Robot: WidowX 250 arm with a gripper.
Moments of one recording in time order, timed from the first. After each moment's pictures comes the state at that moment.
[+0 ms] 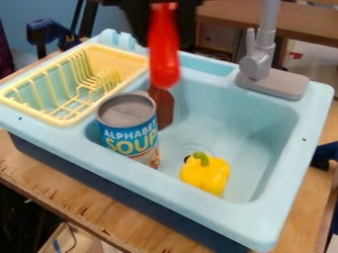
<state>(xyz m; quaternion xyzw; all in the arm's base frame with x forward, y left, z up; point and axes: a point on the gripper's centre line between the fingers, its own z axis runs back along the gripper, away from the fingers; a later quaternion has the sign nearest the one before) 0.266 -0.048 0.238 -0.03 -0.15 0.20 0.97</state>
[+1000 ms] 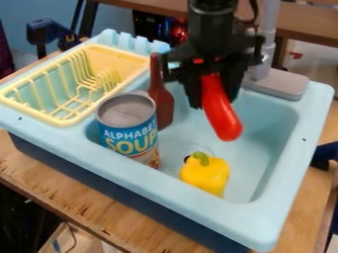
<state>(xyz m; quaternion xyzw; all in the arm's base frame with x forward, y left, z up) 0.303 -0.079 0.164 -0.03 -0.11 0.35 0.93</state>
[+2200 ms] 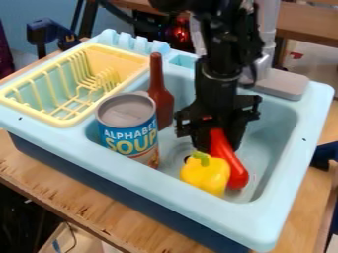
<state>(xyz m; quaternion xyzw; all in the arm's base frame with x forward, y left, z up) 0.310 -0.084 0.095 -0.01 -0.04 0.41 0.91</state>
